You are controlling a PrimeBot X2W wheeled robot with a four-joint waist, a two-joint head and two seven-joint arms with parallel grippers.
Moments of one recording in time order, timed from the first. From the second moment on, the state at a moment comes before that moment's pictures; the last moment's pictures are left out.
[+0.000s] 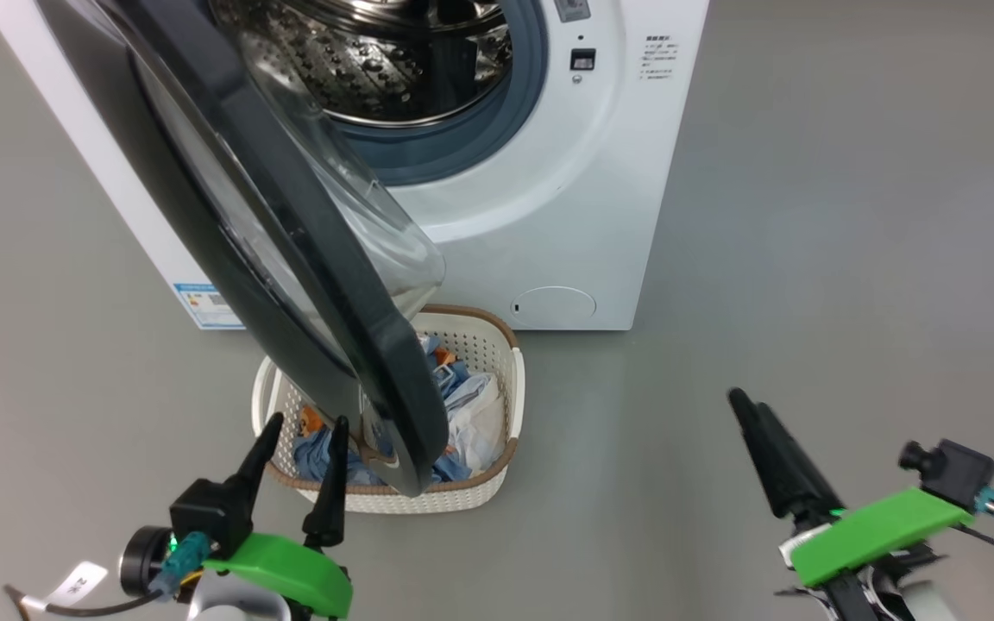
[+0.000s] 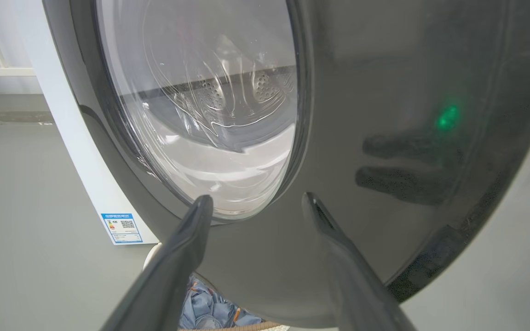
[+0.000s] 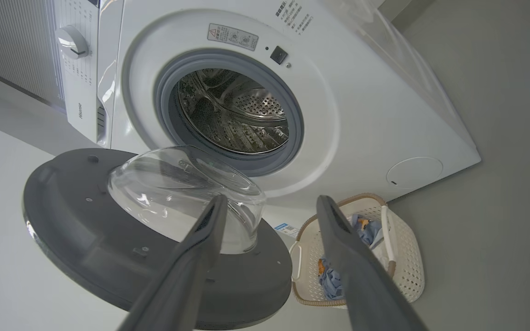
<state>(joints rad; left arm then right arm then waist) -0.24 0.05 -0.27 0.41 -0.28 -0.06 -0.25 -0.16 -0.19 0.24 0.16 1.25 0.13 -0.01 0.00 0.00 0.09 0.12</state>
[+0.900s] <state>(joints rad) -0.20 0.06 -0.27 0.39 -0.28 -0.06 -0.25 -0.03 -0.08 -0.05 0.12 0.16 0.13 -0.19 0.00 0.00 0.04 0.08</state>
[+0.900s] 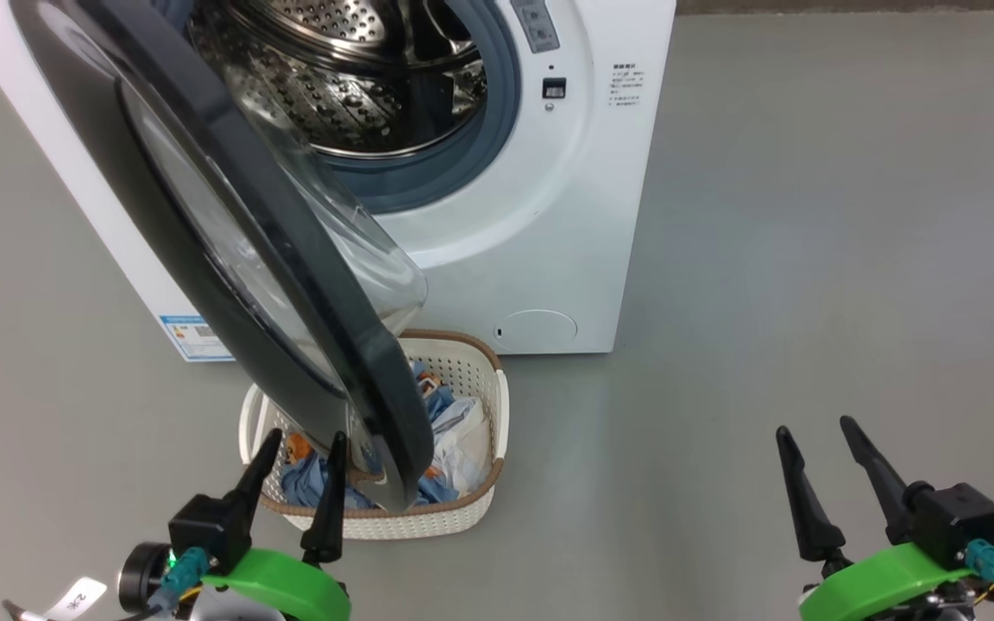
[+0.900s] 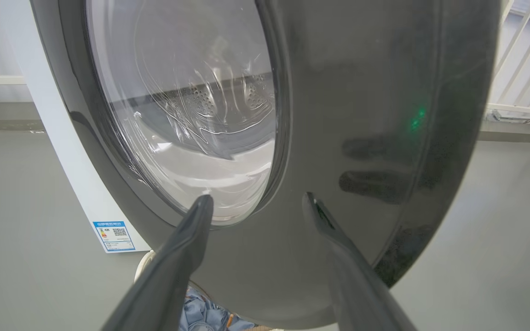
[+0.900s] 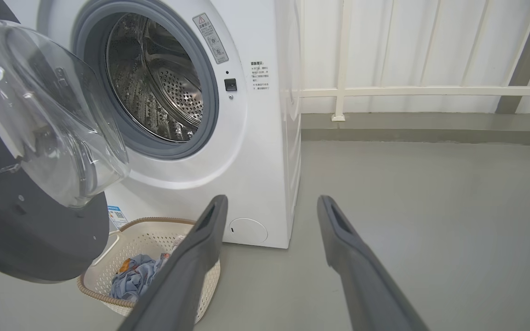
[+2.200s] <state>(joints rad) -0.16 0.06 -0.27 0.40 -0.29 -0.04 -0.25 0.06 -0.05 -0.08 0.04 0.12 0.13 -0.15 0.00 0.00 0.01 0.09</state>
